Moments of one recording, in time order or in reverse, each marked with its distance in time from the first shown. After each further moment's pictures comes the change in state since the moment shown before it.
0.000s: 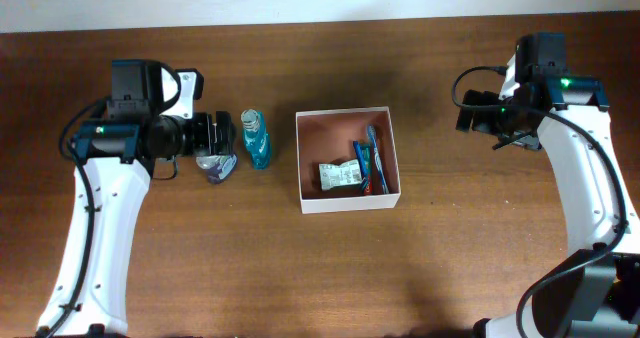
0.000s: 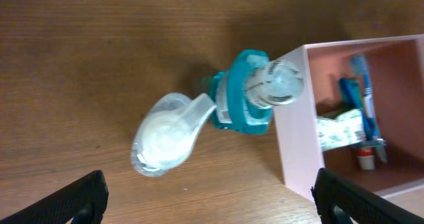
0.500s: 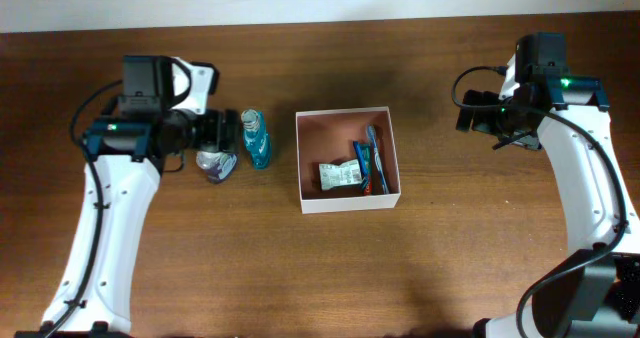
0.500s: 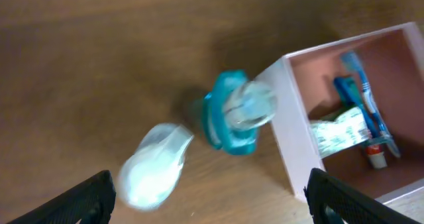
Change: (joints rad) left arm -0.053 0.009 0.002 0.074 -0.005 0.099; right arm 0.000 0.000 0.000 0.000 0.000 -0.001
